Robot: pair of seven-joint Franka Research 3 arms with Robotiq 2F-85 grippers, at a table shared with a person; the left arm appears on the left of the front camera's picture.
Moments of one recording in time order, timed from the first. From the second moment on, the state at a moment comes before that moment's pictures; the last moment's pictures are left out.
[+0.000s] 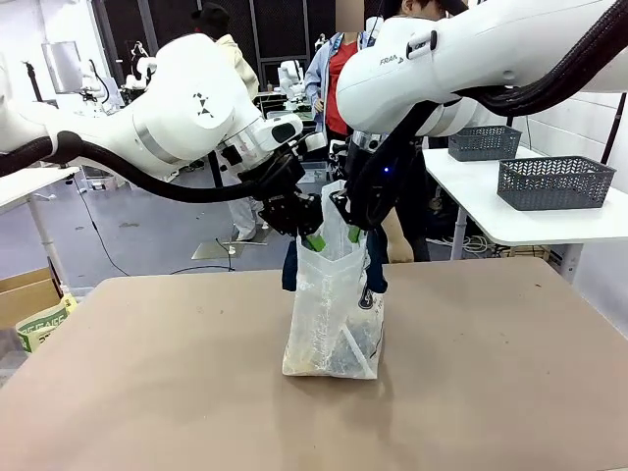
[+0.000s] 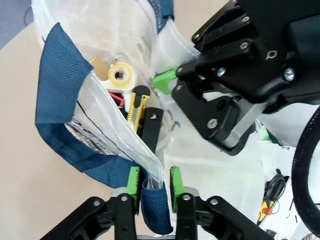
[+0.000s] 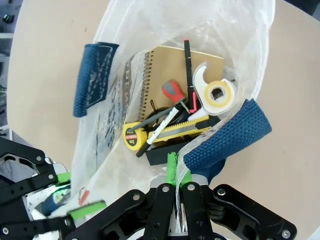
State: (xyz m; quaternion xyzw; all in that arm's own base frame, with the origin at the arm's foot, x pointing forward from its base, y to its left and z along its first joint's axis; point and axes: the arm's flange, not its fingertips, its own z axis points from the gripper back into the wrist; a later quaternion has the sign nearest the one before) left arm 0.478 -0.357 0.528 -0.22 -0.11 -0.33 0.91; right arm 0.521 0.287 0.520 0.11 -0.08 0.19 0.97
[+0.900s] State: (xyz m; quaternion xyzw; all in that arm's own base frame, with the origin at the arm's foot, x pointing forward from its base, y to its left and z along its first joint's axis) left arm 0.479 -0.356 0.533 -0.29 -0.11 -0.31 0.90; right arm 0.529 0.302 0.511 0.12 -0.11 0.19 0.97
